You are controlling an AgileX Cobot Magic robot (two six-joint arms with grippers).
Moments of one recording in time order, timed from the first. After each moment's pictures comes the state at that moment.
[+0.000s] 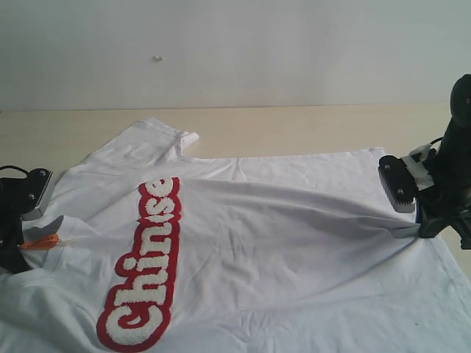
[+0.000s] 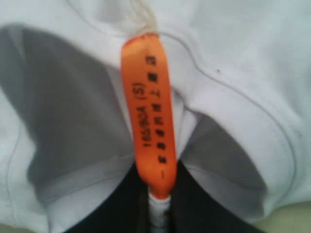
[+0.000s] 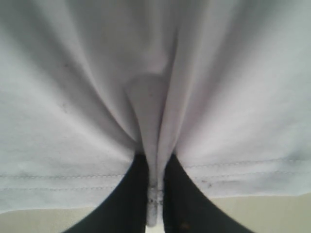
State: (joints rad) left arm 0.05 1.96 -1.04 -0.22 0.81 1.67; right arm -0.14 2.07 -1.18 -0.04 0.82 -1.52
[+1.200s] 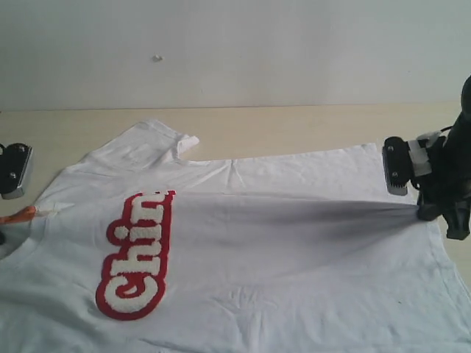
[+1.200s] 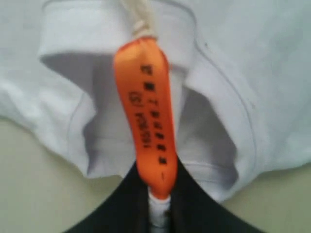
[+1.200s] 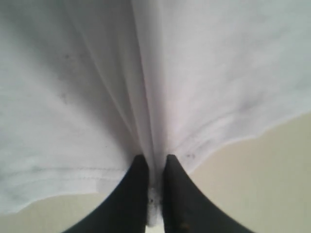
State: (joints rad) left arm 0.05 1.79 -1.03 -0.09 0.78 1.52; right arm -0.14 1.95 -1.14 -0.04 0.67 -1.31
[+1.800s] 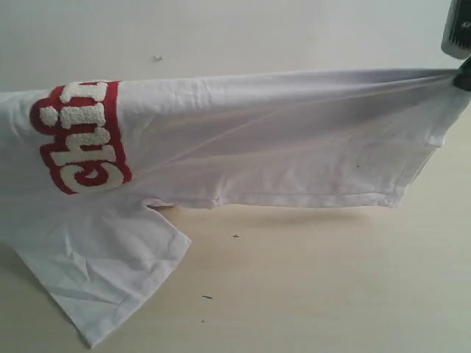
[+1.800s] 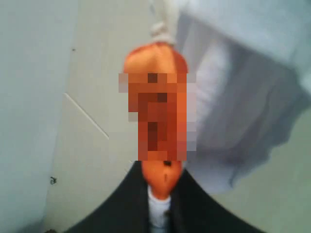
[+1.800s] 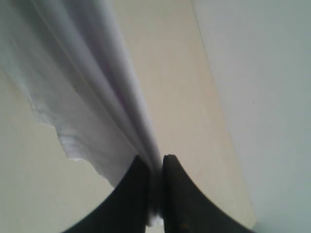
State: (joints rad) left arm 0.04 1.26 -1.03 0.25 0.76 1.05; right arm -0.14 1.38 -1.14 0.10 0.71 -1.25
